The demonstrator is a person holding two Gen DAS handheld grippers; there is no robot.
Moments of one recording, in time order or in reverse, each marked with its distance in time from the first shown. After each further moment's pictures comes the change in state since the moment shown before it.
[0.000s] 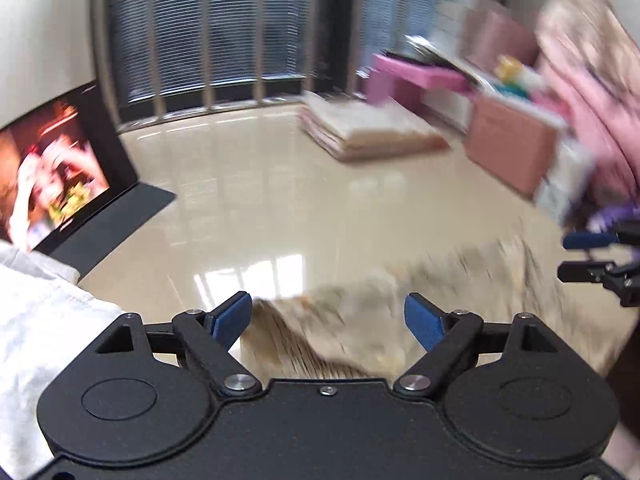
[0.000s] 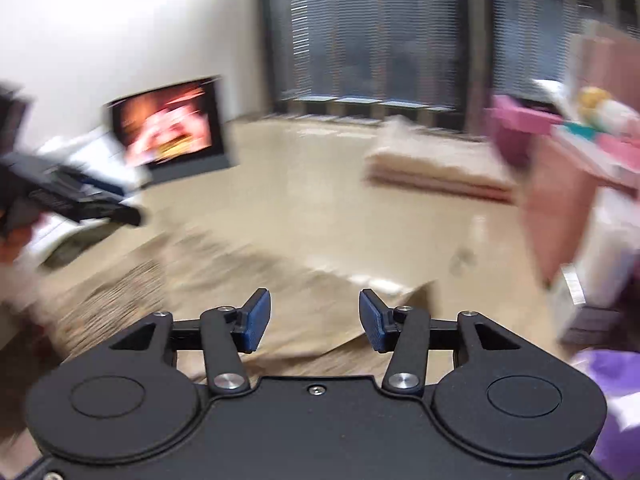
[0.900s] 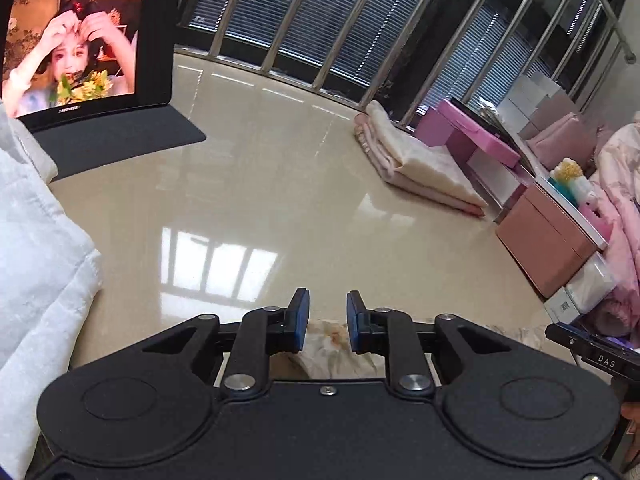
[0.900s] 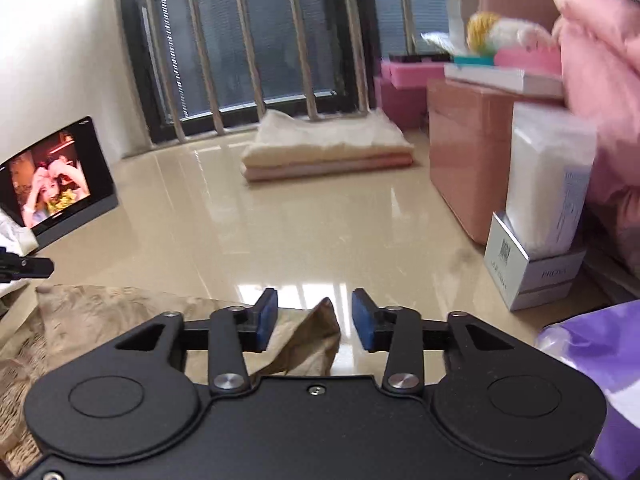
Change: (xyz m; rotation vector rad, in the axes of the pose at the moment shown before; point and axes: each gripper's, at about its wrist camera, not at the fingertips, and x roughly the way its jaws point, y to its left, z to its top) left arm 0.039 0.056 -0.024 -0.313 -0.022 -0.095; right arm 0.029 -0.032 -0.030 0.193 -0.036 -0.128
